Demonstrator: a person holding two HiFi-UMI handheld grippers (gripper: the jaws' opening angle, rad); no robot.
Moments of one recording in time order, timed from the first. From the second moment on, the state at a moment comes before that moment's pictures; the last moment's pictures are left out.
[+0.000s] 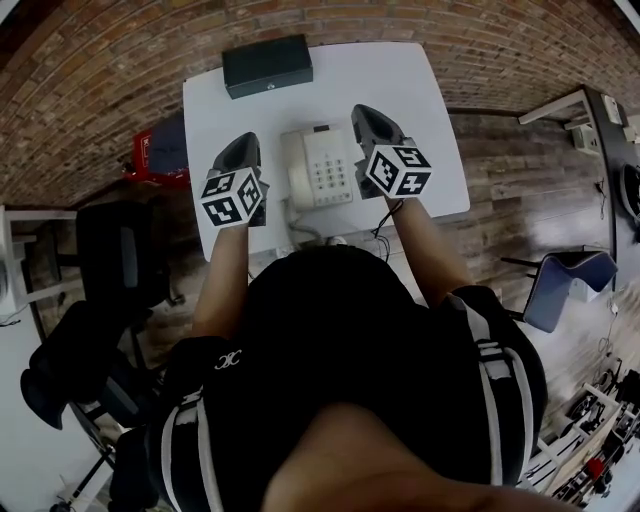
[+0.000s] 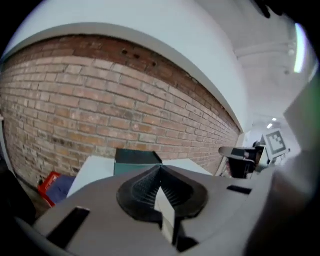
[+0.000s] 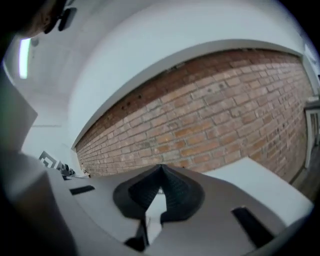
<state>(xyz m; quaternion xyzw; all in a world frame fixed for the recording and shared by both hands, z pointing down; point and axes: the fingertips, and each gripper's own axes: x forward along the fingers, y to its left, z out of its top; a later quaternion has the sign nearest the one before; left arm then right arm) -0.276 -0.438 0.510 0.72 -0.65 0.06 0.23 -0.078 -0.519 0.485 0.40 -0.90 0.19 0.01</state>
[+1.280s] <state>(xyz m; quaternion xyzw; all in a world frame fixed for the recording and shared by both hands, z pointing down) -0.252 -0.429 0.389 0.74 -0.66 0.05 0.11 -0.100 -0.487 0.376 0.41 -0.91 0.08 -0.04</state>
